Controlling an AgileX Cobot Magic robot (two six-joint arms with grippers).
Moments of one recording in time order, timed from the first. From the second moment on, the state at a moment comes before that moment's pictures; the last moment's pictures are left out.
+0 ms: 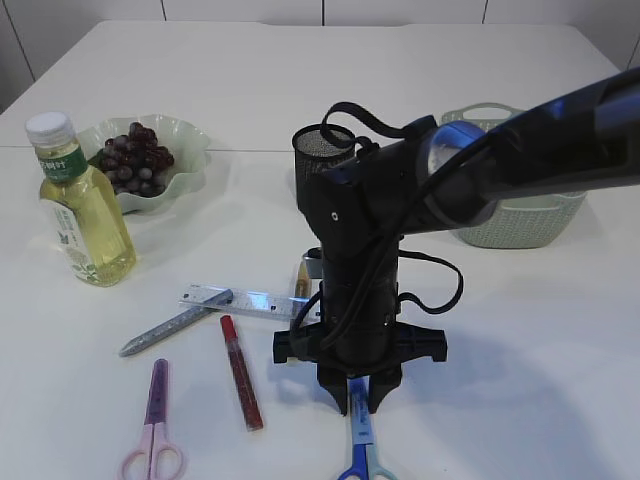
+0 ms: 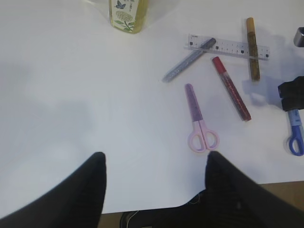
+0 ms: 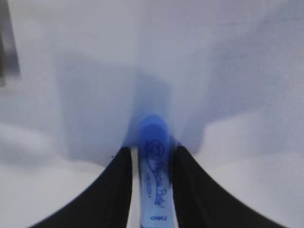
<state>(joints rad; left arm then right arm) -0.13 0.76 -0.92 -0.10 1.19 -0.14 0.67 2.13 -1.41 0.06 1.01 0.68</state>
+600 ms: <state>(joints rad) -0.13 0.75 -0.92 -0.10 1.19 -0.14 0.67 2.14 -1.41 0.07 1.02 0.63</state>
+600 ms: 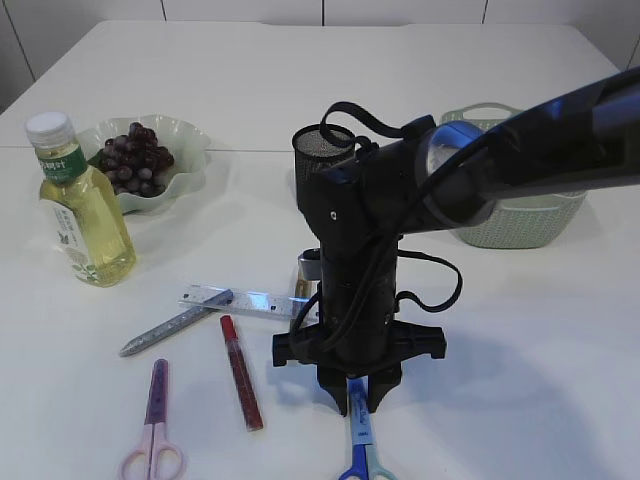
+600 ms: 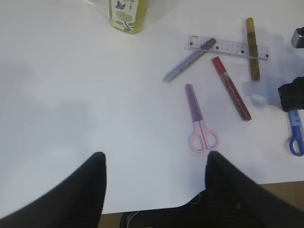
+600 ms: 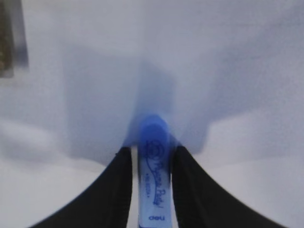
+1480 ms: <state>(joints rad) -0.13 0.75 -0.92 -0.10 1.19 -0.14 0.67 2.14 -1.41 0.07 1.02 0.60</state>
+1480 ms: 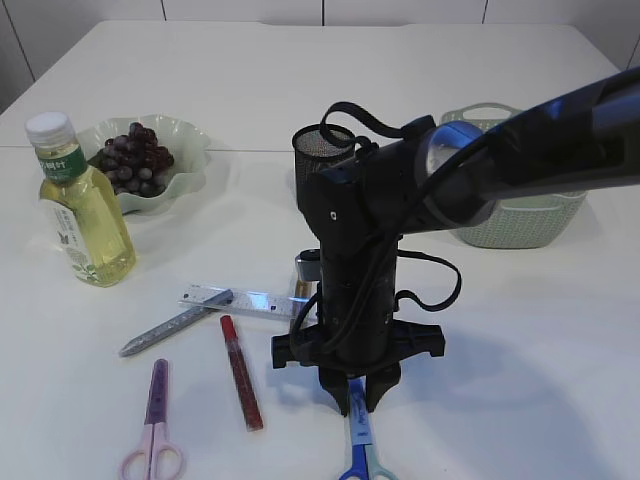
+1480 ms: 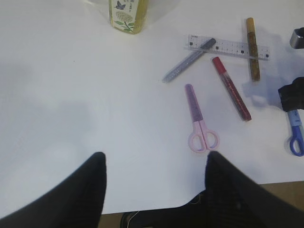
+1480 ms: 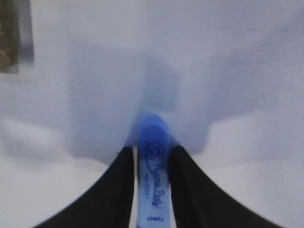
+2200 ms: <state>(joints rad) -0.13 0.75 -0.92 -0.10 1.19 -0.14 0.67 2.14 -1.41 0.06 1.02 0.60</state>
